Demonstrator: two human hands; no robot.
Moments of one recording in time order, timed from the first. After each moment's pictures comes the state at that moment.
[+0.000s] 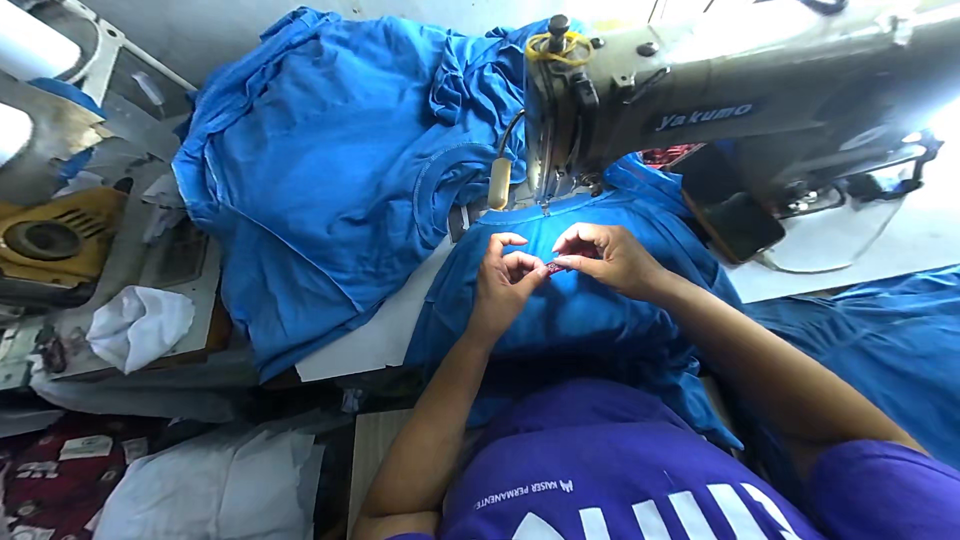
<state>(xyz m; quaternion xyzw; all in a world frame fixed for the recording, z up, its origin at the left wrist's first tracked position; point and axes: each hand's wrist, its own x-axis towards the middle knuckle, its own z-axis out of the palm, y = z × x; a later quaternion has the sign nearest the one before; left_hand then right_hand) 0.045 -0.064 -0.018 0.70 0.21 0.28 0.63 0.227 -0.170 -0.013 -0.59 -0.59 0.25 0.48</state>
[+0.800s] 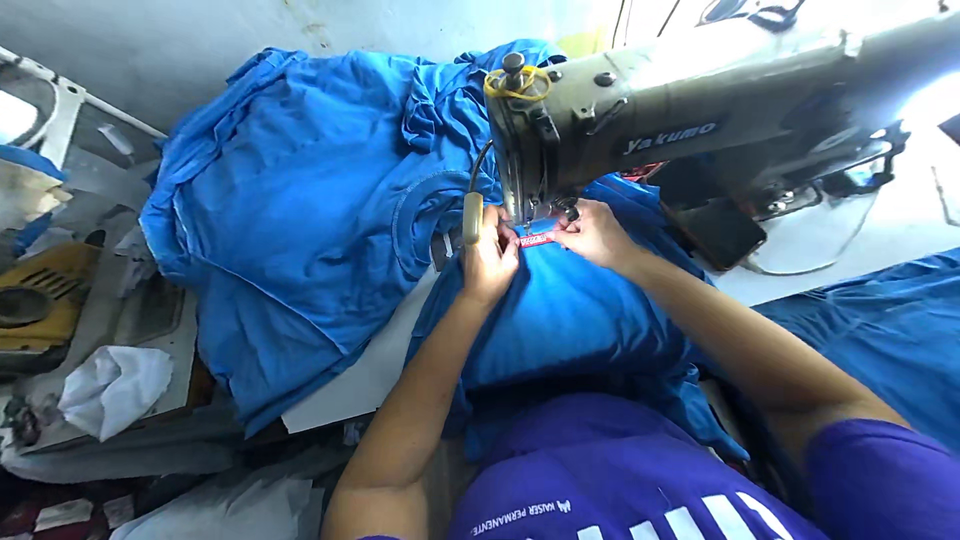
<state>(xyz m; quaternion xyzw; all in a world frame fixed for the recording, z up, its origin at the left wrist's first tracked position) 0.108 -0.003 -0.032 0.86 0.22 0.28 0.36 0.269 -0.125 -0.027 -0.74 -0.48 0.20 0.42</state>
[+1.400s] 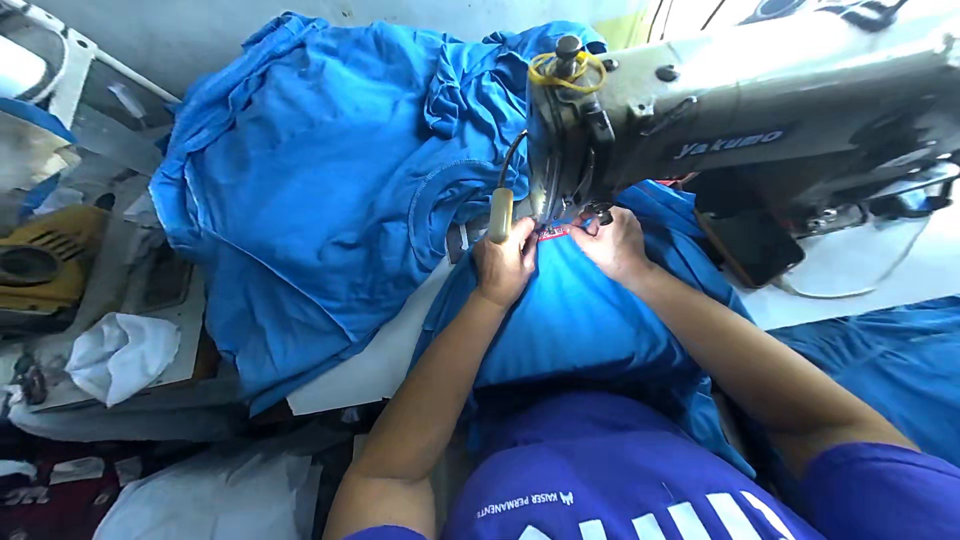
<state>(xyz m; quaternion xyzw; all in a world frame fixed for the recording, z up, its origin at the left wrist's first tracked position) 0.107 -0.003 -0.046 0.89 0.21 0.34 0.19 0.254 -0.116 -0.045 -0.80 -0.45 0.03 0.41</state>
